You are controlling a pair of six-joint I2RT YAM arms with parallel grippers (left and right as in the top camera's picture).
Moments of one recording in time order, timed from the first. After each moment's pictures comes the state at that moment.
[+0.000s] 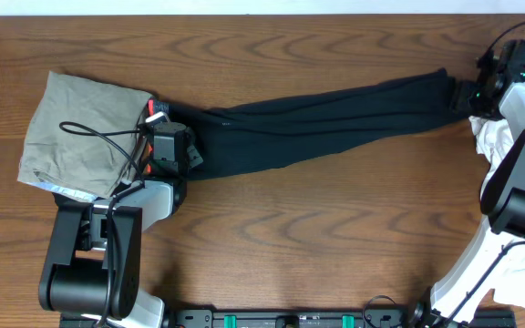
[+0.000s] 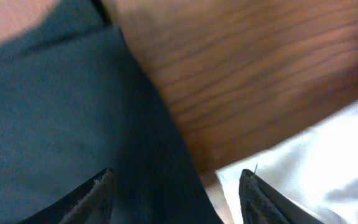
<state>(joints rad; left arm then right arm) -0.12 1.71 0.63 0.27 -0.19 -0.56 -0.35 2.22 1.64 -0.57 -0.12 -0.05</state>
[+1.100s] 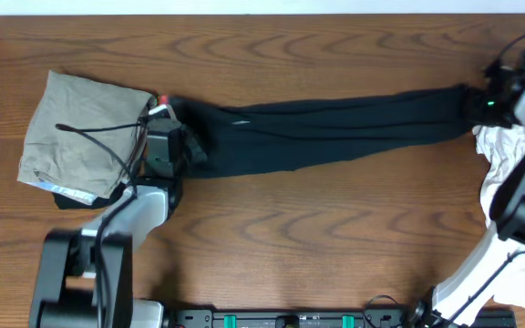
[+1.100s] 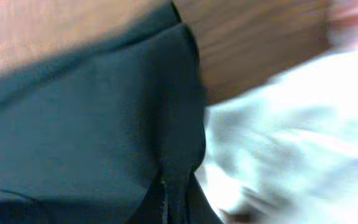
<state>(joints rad) -0.12 1.57 0.63 0.25 -0.01 -0.56 -0.43 2.14 1.63 -0.70 -0.16 -0.11</state>
